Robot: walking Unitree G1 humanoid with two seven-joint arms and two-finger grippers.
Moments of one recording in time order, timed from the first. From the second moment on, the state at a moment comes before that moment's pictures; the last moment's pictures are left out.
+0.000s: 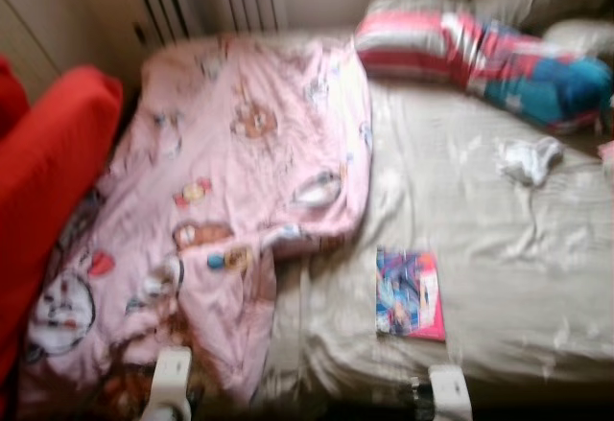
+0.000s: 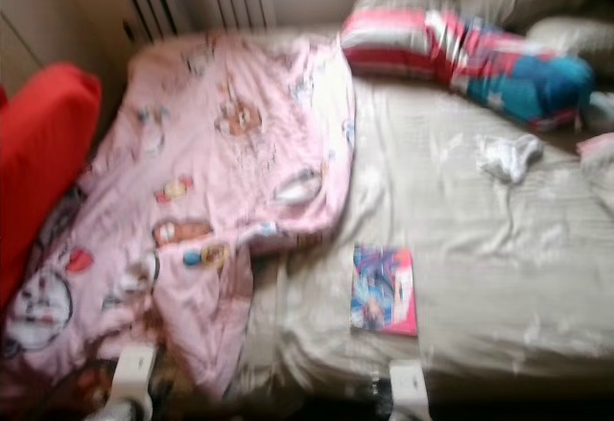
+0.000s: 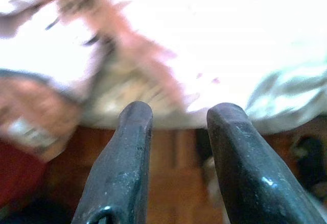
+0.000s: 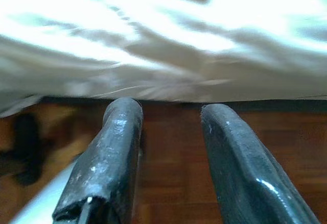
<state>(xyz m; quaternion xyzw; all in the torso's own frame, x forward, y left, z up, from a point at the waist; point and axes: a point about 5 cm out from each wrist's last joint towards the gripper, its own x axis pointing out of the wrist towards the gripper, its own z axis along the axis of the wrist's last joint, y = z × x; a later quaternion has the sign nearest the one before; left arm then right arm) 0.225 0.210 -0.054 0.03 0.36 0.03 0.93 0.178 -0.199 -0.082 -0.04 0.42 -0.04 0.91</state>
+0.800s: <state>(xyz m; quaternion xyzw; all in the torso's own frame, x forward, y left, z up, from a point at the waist) 0.290 0.197 0.030 -0.02 0.07 0.01 1.00 0.278 -0.198 0.018 0.00 0.08 -0.02 1.00</state>
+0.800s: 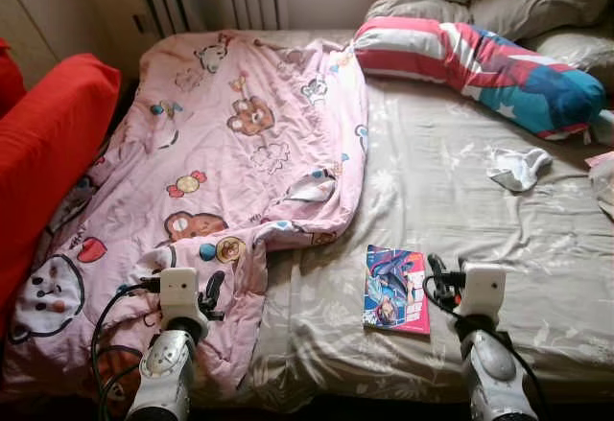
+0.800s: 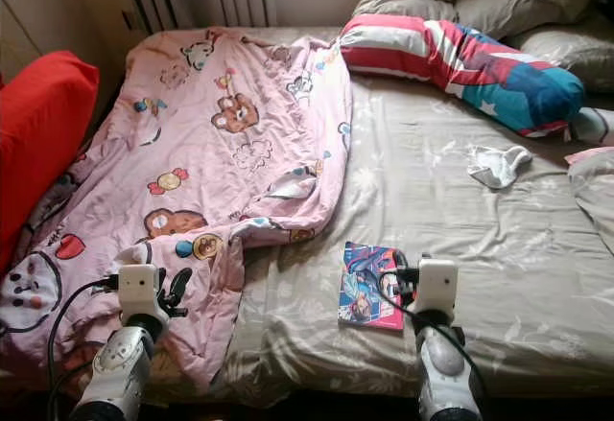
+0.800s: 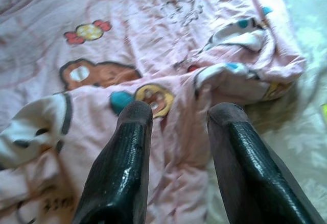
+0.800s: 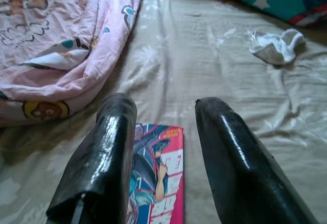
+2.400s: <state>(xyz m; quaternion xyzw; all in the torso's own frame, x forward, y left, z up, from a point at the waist) 0.285 0.190 0.027 -0.02 0.08 -0.02 1.00 0.282 -0.193 0.016 -0.01 0.10 -0.03 0.99</state>
